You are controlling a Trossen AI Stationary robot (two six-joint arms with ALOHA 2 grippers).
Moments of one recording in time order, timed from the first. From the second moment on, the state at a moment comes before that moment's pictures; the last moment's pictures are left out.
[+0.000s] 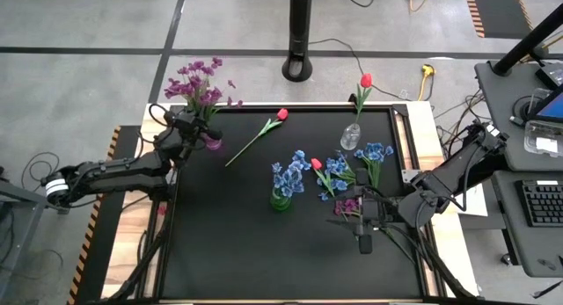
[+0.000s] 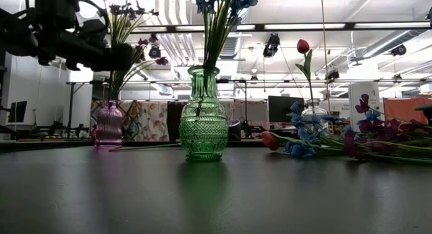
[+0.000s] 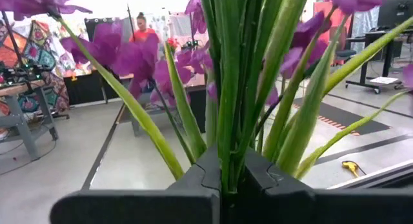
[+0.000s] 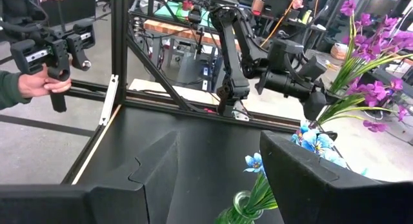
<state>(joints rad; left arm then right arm) 0.49 0.78 0.20 0.68 -0.78 0.13 0.65 1.25 1.21 -0.20 0.66 -0.04</state>
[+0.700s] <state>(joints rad) 0.49 0.78 0.18 0.68 -0.79 0.06 0.65 1.25 1.21 -0.20 0.66 -0.04</state>
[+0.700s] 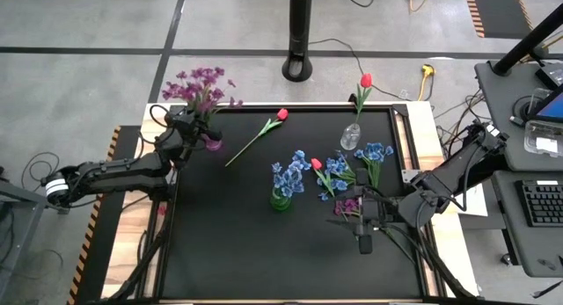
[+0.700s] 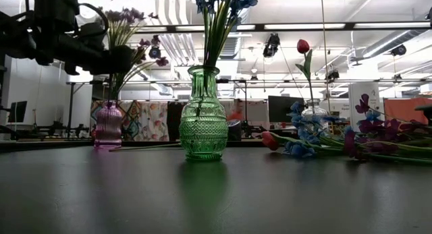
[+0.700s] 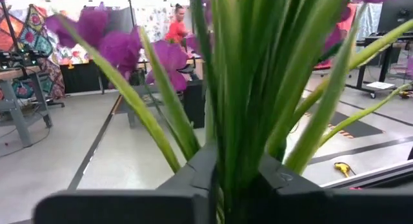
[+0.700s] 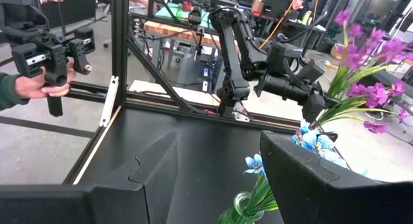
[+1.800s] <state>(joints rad) 0.42 0.77 0.18 0.57 -0.80 -0.08 0.65 1.25 1.21 -0.17 0.66 -0.03</state>
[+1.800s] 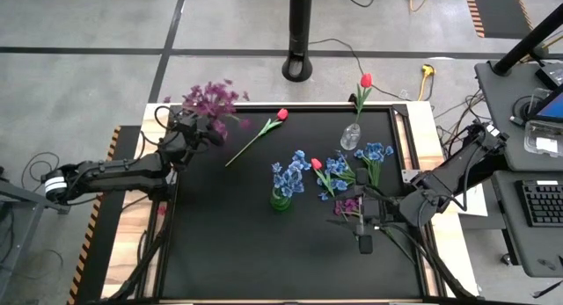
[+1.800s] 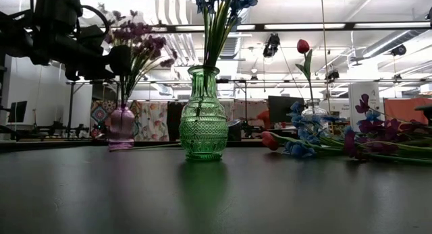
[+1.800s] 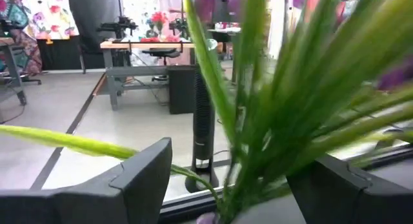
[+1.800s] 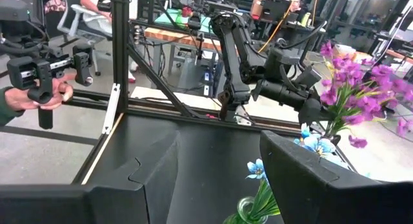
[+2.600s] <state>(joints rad) 0.42 0.71 0.37 -0.03 -0.90 -0.34 0.65 1.25 1.21 -0.14 0.66 -0.05</state>
